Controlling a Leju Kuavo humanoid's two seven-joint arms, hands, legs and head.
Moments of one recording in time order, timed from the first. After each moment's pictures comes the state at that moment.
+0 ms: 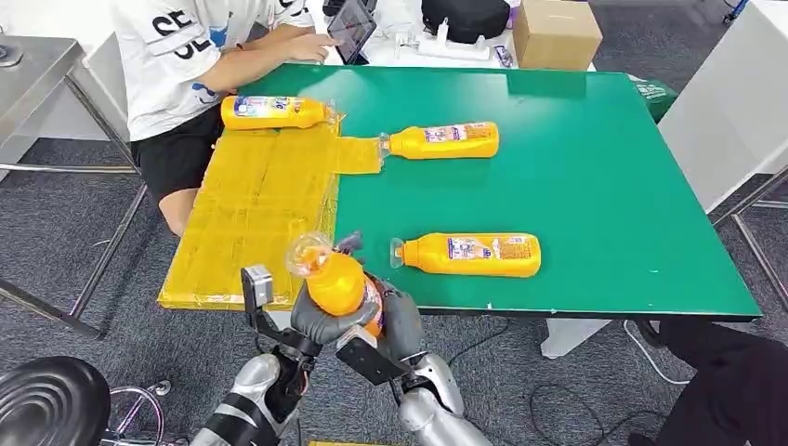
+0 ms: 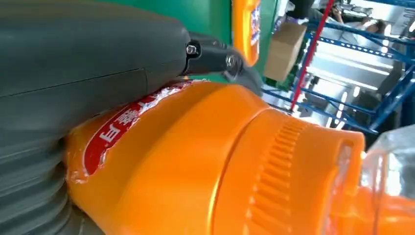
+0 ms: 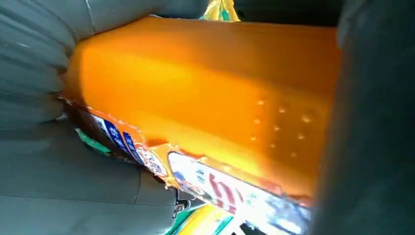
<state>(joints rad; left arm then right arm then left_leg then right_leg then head) -0.25 -0.23 -0.36 -1.03 0.27 -0.27 -0.43 -0.26 0.29 0.56 -0.78 0.54 -0.55 -0.59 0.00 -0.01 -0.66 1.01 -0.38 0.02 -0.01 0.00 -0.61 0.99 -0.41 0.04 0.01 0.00</state>
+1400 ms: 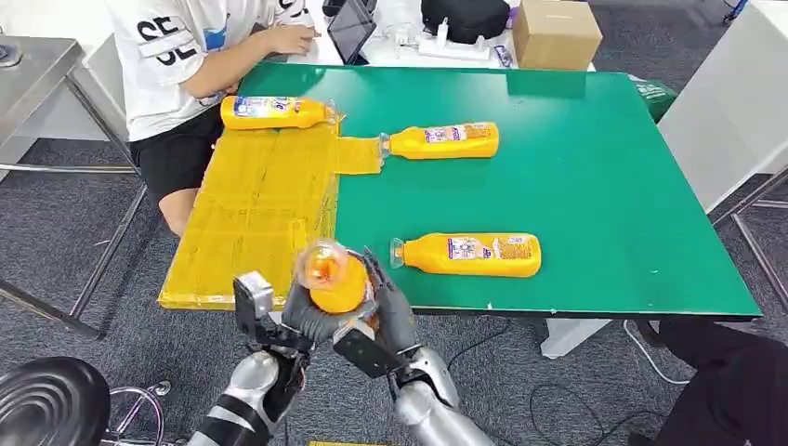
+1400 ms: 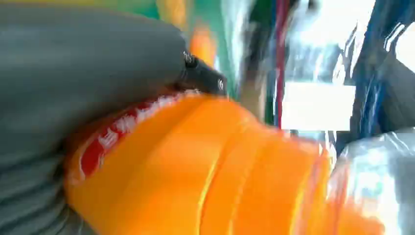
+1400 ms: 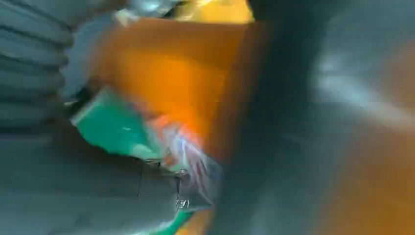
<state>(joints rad) -0.25 -0.22 -0.34 -1.17 -0.02 0.13 -0.58 -0.26 0.28 0.55 -0.90 0.46 -0.48 -0.57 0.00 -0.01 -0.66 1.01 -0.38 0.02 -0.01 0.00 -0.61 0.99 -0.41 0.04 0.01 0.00</state>
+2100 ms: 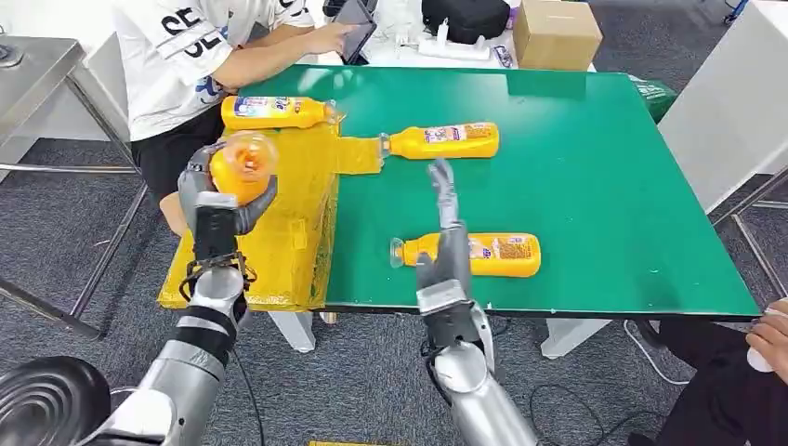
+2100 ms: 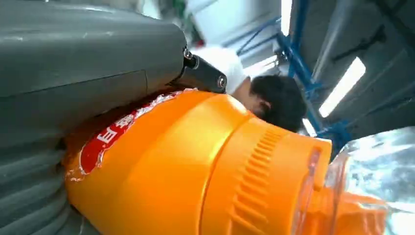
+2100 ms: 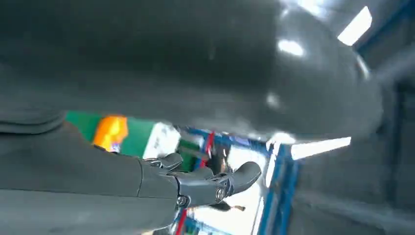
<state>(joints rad) -0.60 -0.19 -0.05 -0.89 -0.49 0.68 -0.63 -0.21 0.22 0.46 -1.44 0.24 -0.52 -0.67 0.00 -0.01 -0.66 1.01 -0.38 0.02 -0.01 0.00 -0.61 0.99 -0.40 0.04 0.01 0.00</state>
